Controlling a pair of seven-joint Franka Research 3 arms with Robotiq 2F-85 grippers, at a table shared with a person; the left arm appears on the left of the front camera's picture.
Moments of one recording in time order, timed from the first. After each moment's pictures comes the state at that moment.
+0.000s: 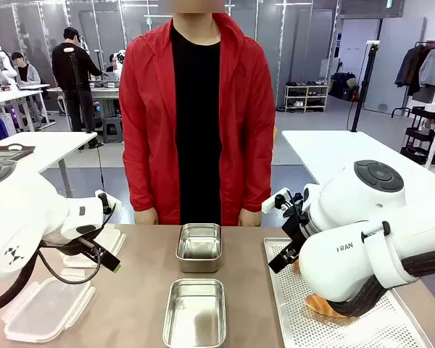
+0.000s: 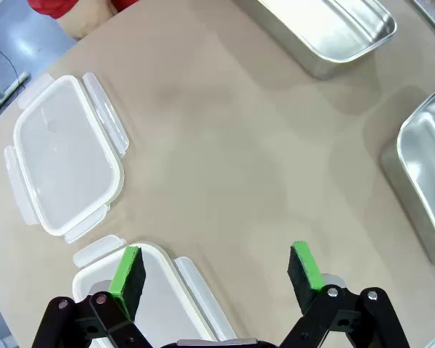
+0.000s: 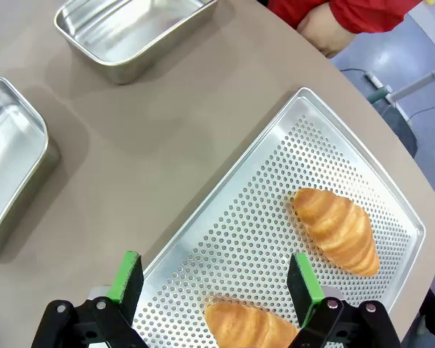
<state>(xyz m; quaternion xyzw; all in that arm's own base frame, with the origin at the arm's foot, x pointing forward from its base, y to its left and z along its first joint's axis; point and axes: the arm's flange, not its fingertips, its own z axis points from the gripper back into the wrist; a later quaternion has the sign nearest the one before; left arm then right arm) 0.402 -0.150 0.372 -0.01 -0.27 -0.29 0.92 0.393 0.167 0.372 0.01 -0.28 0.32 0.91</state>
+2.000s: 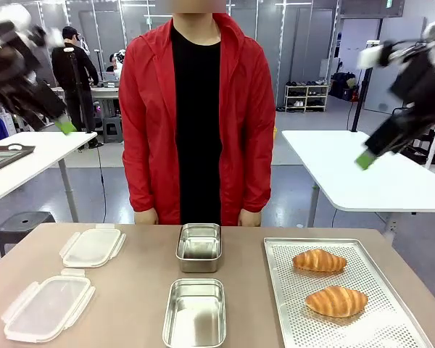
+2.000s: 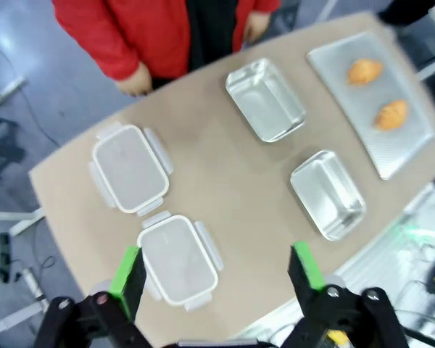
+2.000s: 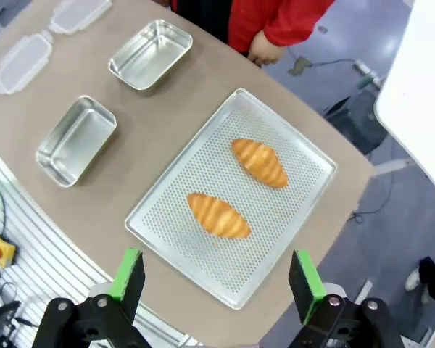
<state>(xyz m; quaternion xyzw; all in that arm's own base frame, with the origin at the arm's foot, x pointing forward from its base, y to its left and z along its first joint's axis) 0.395 -0.081 0.708 -0.10 -0.26 -0.26 0.93 0.307 0.039 0.668 0.05 -0.27 0.29 0.92</state>
